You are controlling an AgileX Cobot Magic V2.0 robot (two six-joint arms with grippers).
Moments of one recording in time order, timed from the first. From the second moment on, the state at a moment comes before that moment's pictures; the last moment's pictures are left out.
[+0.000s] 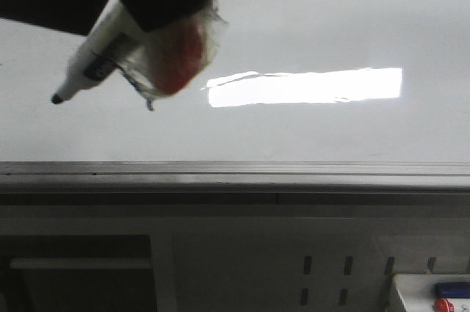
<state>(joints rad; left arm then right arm) -0.78 0.91 -0.74 -0.72 0.58 1.28 1.18 1.08 -0.85 -0.24 0.44 0.08</state>
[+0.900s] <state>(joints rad) -0.52 0.39 -0.45 -0.80 0.48 0.90 0.86 0.88 -0.66 -0.27 0.36 0.08</state>
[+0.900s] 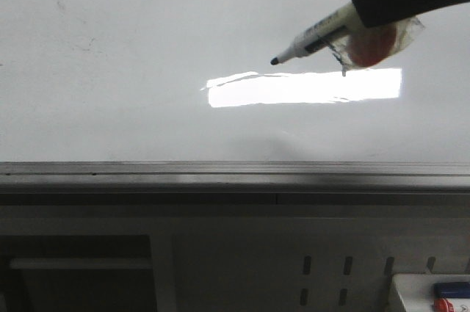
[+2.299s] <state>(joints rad) -0.50 0.35 -0.41 -0.84 0.46 0.90 0.64 1.04 -0.66 -0.36 0.06 0.08</state>
